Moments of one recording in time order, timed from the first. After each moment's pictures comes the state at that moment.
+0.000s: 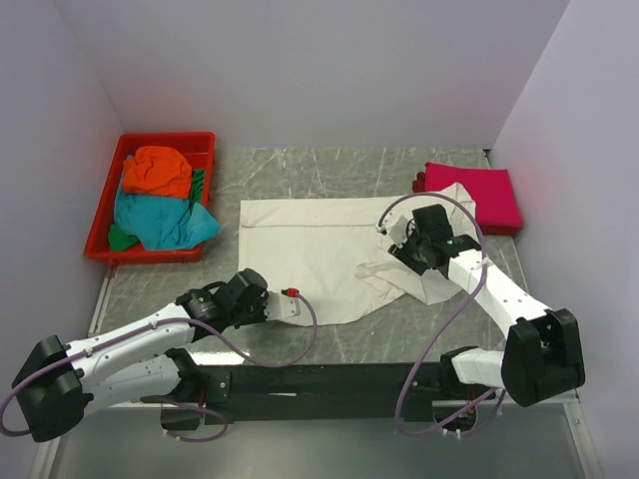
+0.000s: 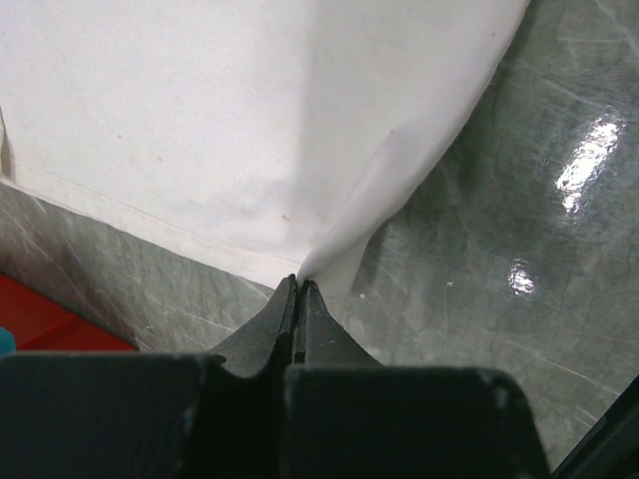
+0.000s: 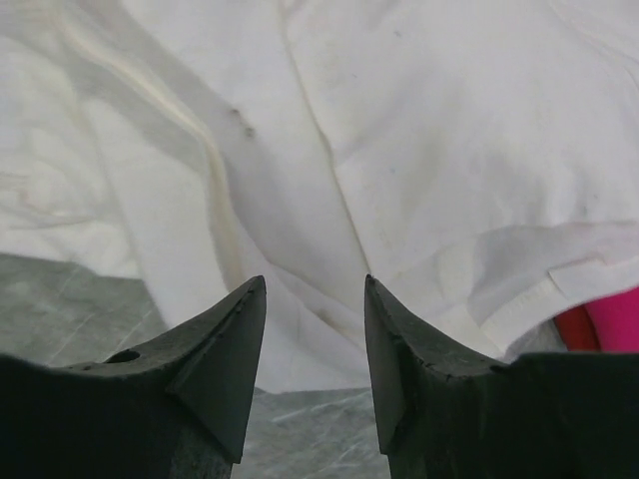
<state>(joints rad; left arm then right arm) -0.88 0.97 0.53 -0.52 -0.15 0.61 0.29 1.25 0.80 -0.51 0.04 -0.69</state>
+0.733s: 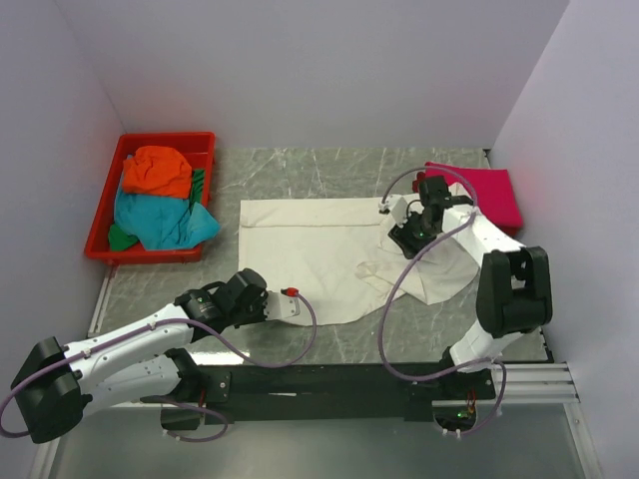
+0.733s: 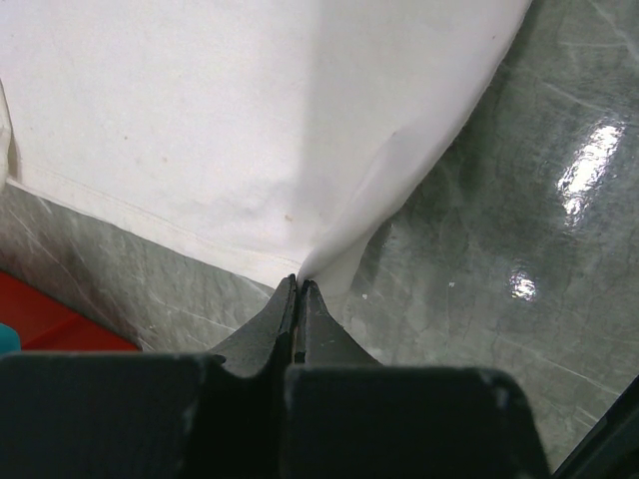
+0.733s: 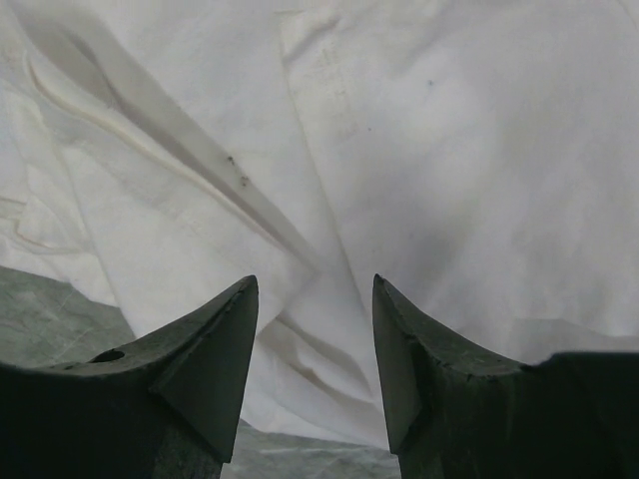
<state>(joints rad) -0.88 0.96 0.53 -0.52 -0.15 0.61 0.15 1.59 1.09 -0.70 -0.22 -0.79</state>
